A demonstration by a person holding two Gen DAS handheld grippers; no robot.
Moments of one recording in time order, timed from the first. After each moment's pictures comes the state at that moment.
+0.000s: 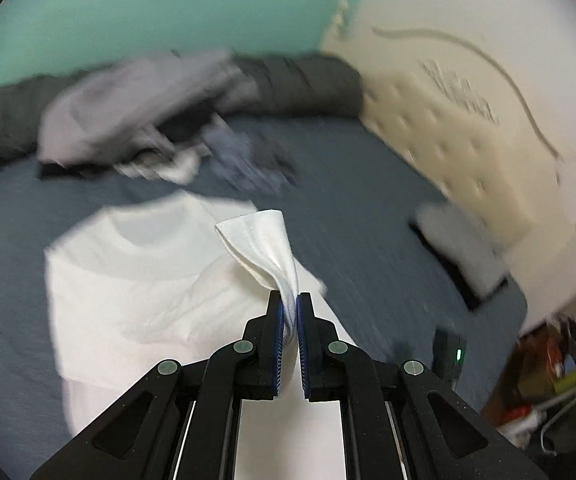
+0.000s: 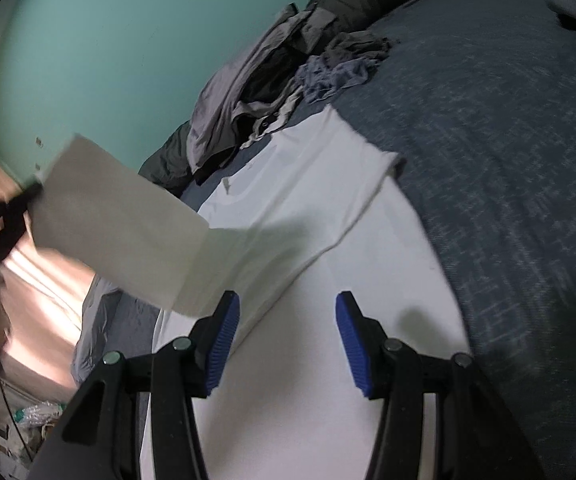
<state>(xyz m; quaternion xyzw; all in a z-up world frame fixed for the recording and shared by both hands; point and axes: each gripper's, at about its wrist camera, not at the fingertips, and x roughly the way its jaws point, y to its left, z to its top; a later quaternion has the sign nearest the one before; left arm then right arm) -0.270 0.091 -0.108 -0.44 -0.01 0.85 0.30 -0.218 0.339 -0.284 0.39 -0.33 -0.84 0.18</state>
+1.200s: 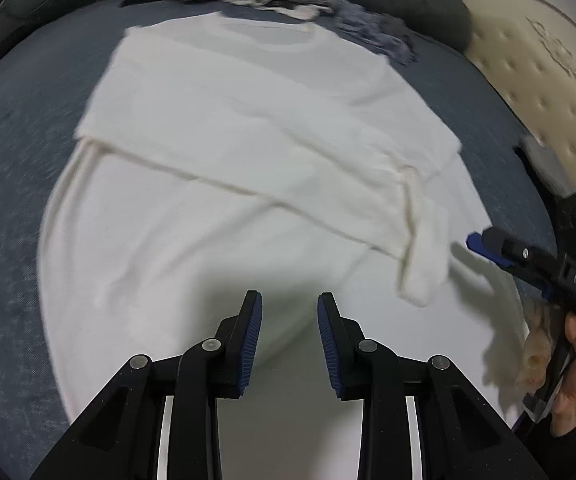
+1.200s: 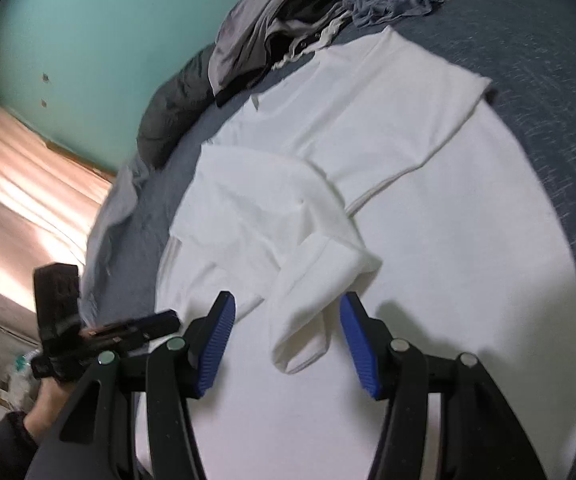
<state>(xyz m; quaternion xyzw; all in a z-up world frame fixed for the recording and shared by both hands) -0.205 -0.046 -0.289 -0.56 -0.06 0.82 0.14 -0.233 0.257 -0.302 0.48 -0.26 -0.80 0.26</state>
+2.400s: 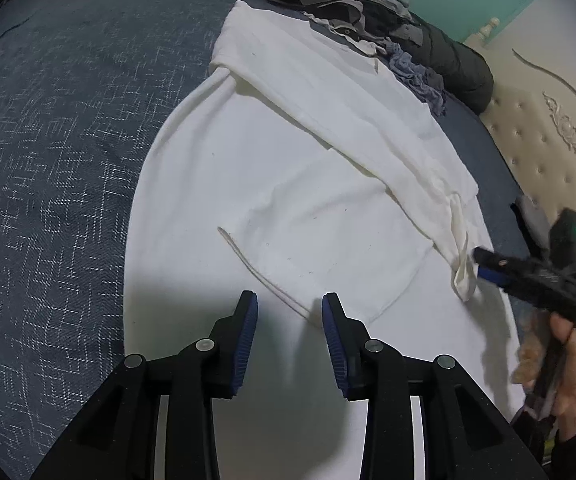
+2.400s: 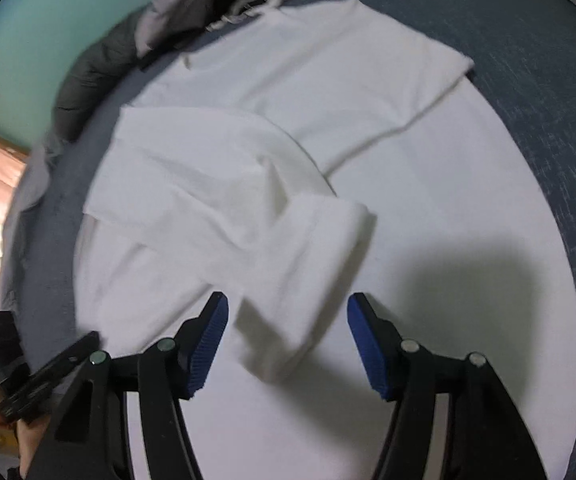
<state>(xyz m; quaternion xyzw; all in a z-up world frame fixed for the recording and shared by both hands) -0.174 -0.139 -0.326 -0.52 -0.18 0.83 0.14 -0.242 0.208 -0.307 0.56 -0.16 -0.80 0.11</state>
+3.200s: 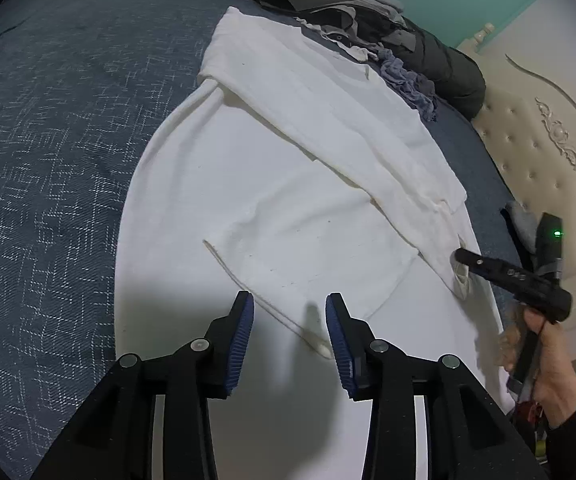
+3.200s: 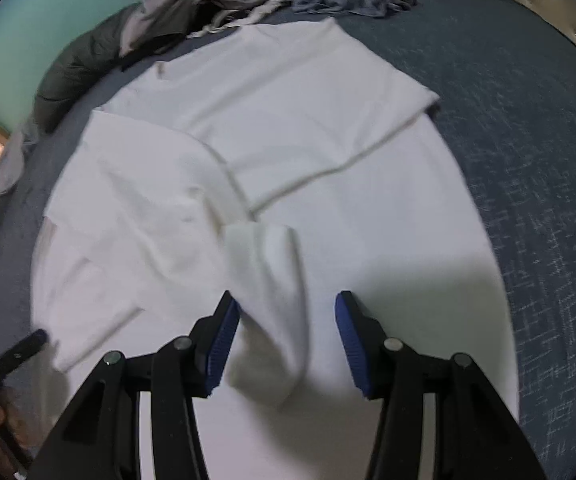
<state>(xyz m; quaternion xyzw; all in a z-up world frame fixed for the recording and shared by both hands) -0.174 -0.135 -0.319 -0.51 -0.18 0.83 0.15 -0.254 0.248 -0.312 0.54 -0.10 -0.83 0.08</state>
